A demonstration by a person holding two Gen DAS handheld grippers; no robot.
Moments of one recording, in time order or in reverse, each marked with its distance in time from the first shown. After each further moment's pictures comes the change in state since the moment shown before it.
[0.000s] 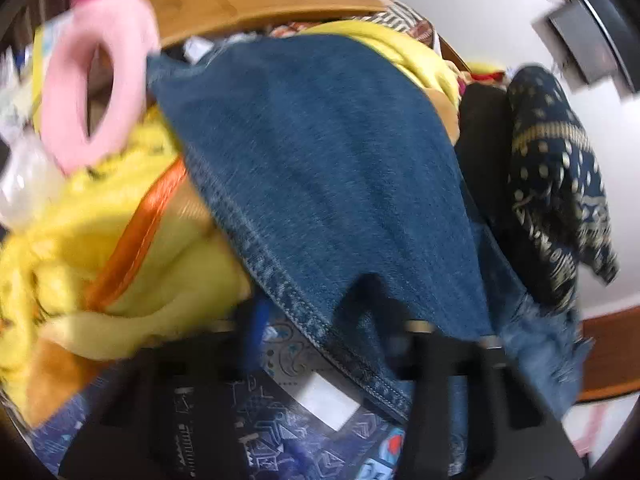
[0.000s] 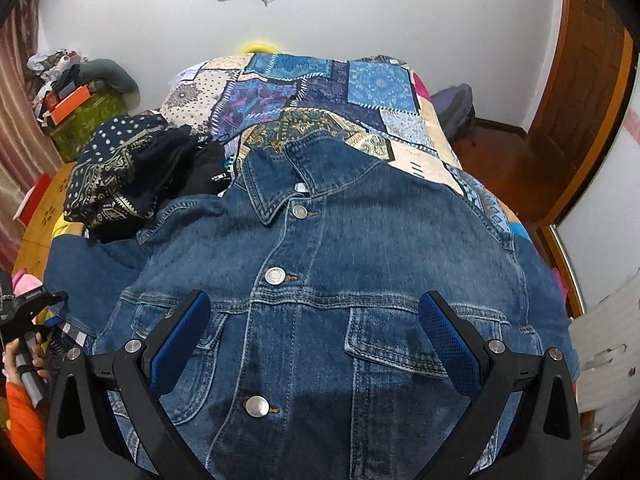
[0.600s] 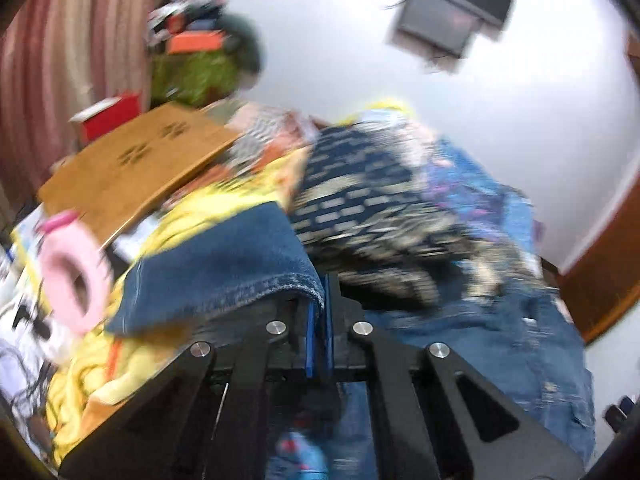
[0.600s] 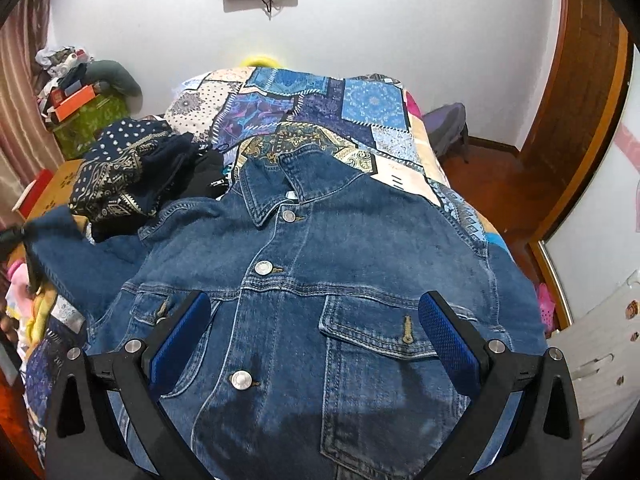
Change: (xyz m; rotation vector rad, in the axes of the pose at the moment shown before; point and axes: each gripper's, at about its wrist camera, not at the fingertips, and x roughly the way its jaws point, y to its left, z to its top) left arm -0.135 -0.165 -0.044 0.449 -0.354 -0.122; right arm -0.032 -0.006 -0.011 -0.044 -0.071 -0.025
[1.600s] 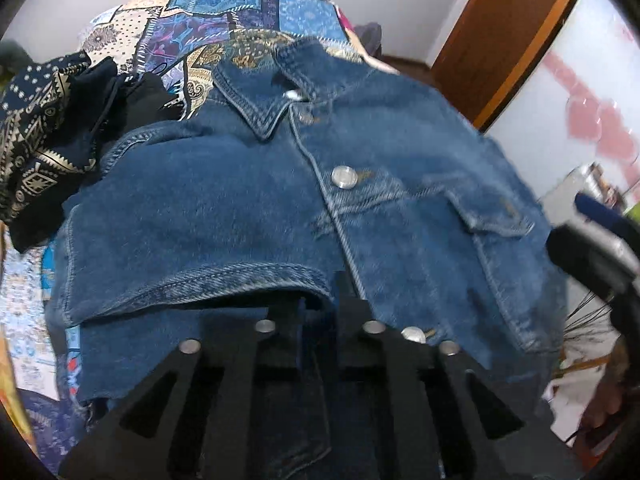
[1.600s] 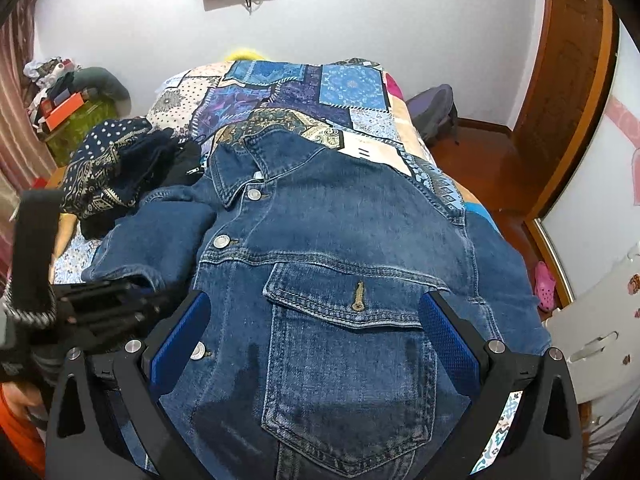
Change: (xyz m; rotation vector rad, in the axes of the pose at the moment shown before) left arm 0.032 -0.229 -0.152 0.559 0.500 -0.366; right arm 0.003 -0.034 -0.022 0.048 0.035 -0.008
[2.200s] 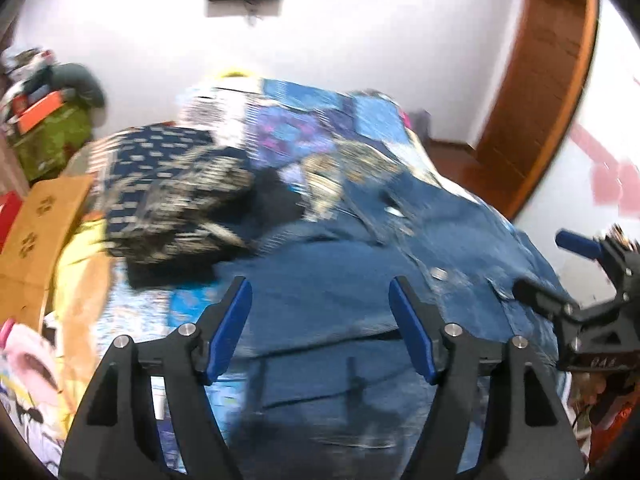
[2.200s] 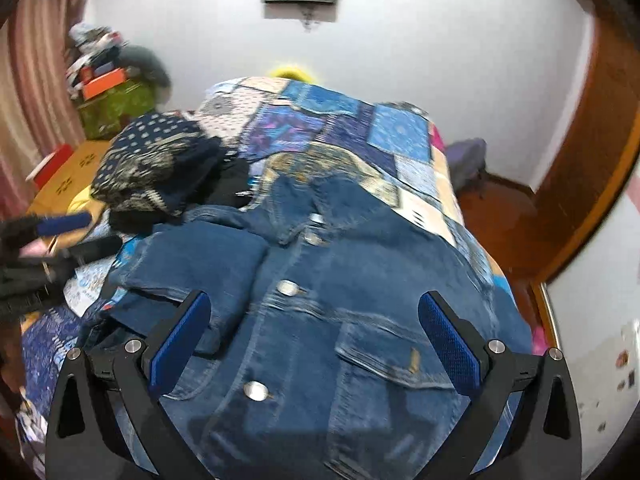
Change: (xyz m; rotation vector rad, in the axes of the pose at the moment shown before) left arm -0.133 0.094 0.001 -0.109 -0.318 0.171; right arm -0.011 0.074 0.030 -0.232 -0.084 0.055
